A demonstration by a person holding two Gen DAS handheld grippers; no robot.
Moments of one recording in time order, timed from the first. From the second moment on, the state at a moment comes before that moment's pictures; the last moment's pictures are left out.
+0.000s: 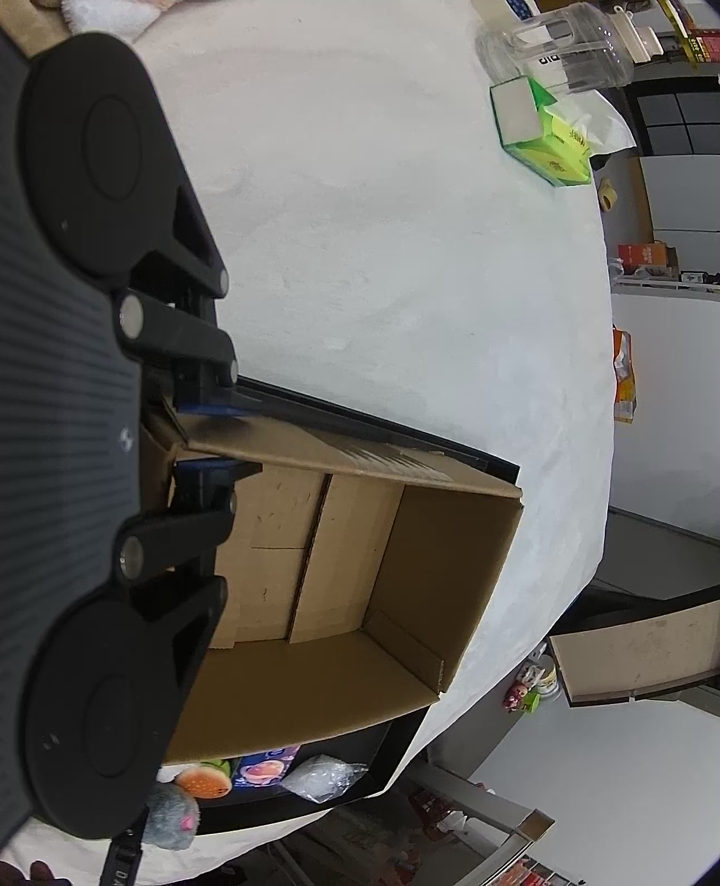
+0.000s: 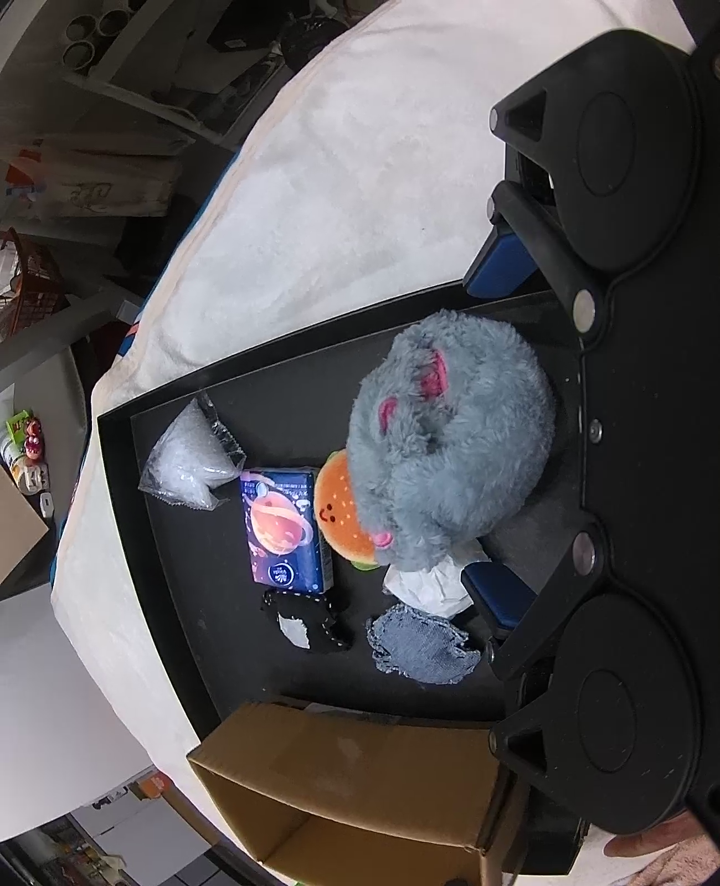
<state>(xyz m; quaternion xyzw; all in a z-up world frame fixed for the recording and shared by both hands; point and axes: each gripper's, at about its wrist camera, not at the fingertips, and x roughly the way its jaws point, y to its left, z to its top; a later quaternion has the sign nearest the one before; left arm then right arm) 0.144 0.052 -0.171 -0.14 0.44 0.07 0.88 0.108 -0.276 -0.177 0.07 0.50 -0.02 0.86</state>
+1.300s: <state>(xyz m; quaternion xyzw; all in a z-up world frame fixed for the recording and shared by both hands) 0.119 0.060 -0.163 -0.14 0.45 0.05 0.88 0.101 -0.232 -0.119 0.00 0.45 -0.02 0.90</state>
